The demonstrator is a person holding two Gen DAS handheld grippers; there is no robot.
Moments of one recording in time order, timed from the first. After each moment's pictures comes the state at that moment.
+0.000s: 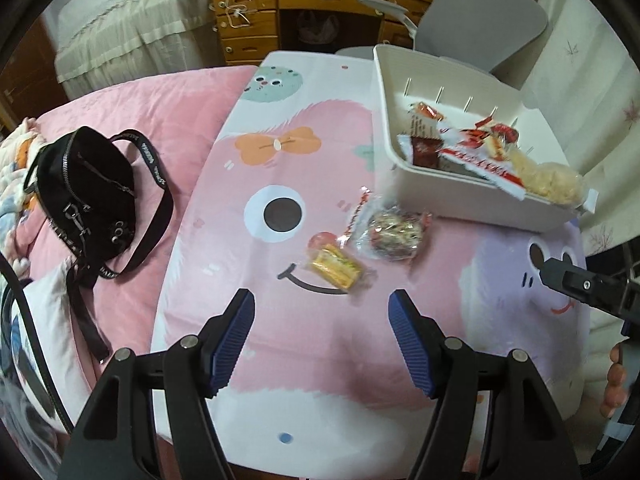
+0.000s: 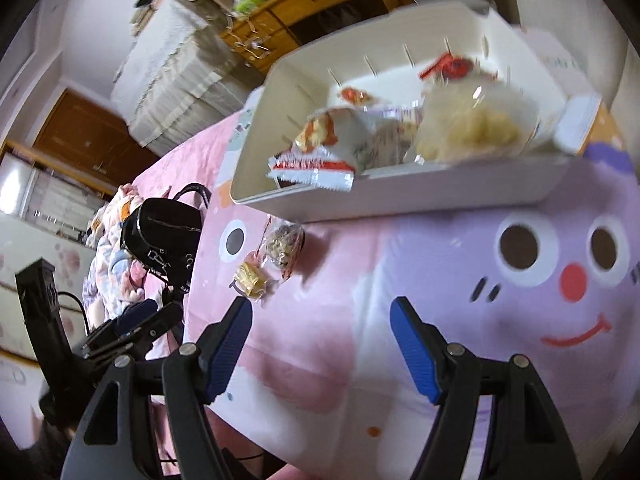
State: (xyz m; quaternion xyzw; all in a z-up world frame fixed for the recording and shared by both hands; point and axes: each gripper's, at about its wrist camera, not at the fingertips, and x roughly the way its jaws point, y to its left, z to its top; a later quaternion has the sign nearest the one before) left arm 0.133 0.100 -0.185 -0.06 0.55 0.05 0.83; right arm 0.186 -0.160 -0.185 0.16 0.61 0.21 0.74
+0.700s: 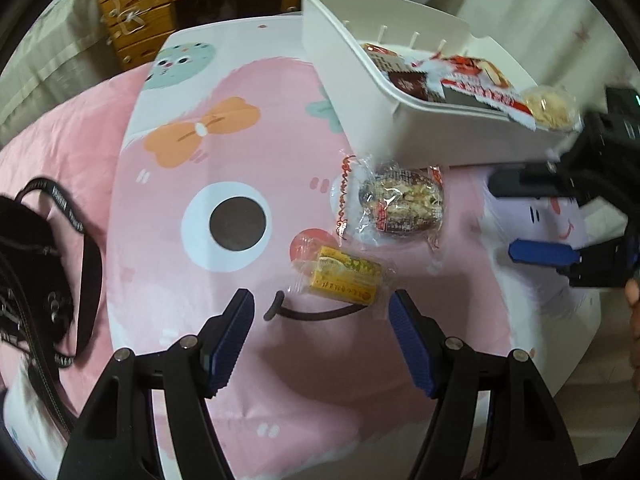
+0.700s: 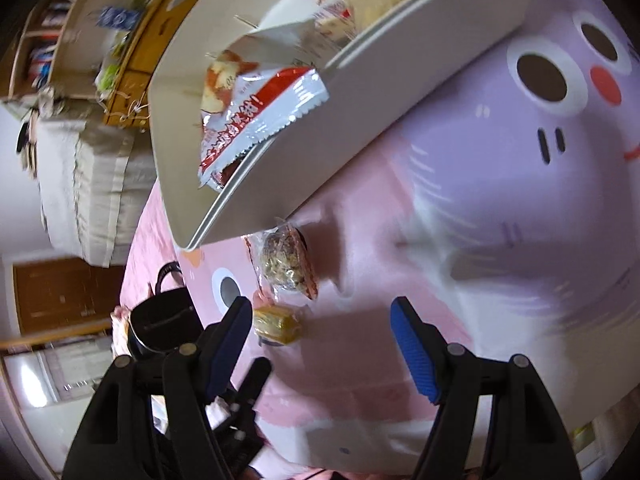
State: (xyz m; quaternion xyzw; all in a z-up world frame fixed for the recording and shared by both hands) left arm 0.181 0.117 -0.264 0.00 0.58 -0.13 0.81; right arm 0.194 -0.110 -0.243 0.37 0.65 0.01 0.66
